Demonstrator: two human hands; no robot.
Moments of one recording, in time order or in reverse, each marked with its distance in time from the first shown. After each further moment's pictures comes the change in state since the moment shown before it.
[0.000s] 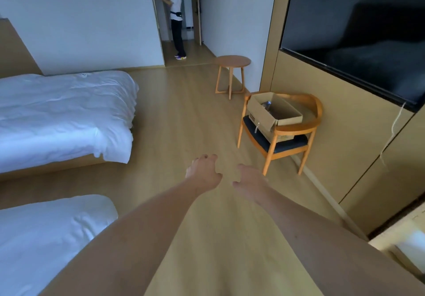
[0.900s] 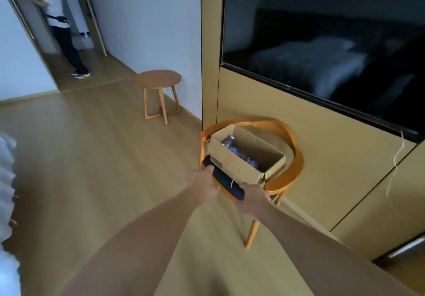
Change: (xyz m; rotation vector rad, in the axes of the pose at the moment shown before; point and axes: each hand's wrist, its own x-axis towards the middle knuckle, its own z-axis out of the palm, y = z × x) left_hand 0.616 0.020 -0.023 0.030 -0.185 0.424; right_hand 0.513 0.018 -0.110 0.103 0.079 0.495
